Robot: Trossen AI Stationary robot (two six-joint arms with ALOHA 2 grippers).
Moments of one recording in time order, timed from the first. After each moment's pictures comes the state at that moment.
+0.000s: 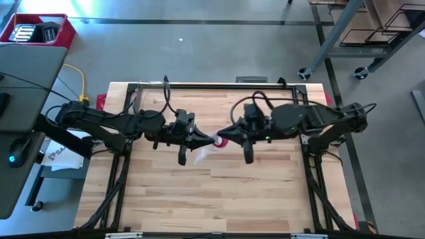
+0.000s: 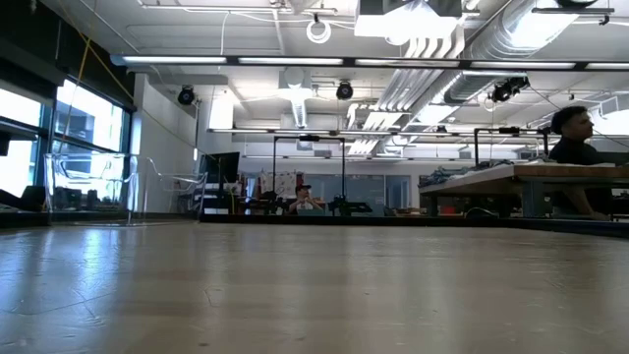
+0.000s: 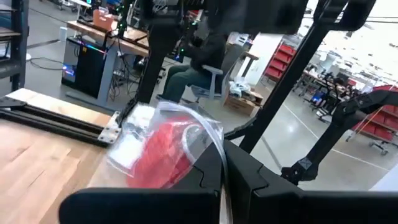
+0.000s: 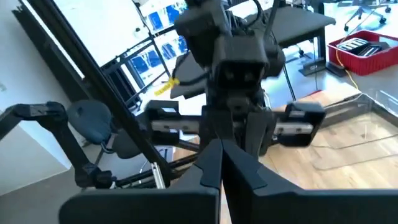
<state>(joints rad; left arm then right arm) -0.22 1.30 1.21 0.06 -0.13 -0.40 0.29 1.53 1.84 -0.52 0.27 0.43</state>
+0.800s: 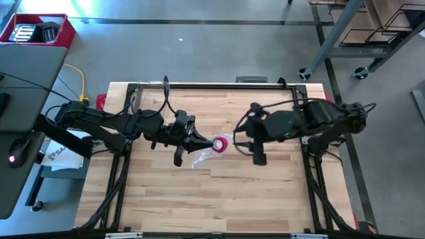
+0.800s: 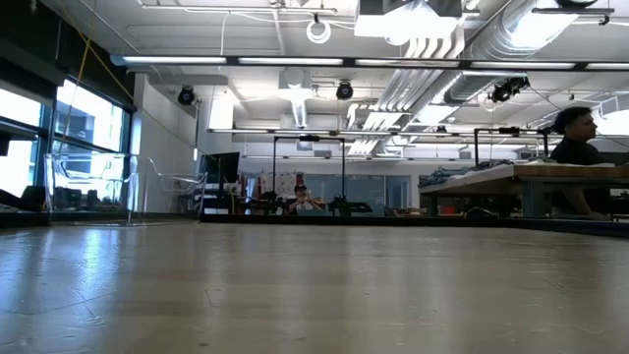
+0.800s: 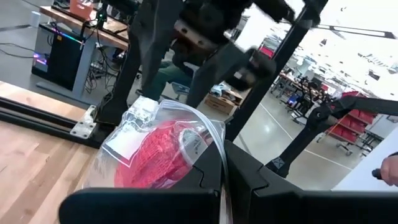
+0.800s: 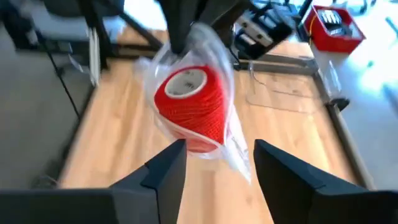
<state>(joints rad) -0.22 1.29 1.21 0.07 -0.06 -0.47 0.31 1.57 2.00 -1.07 0.29 0.06</state>
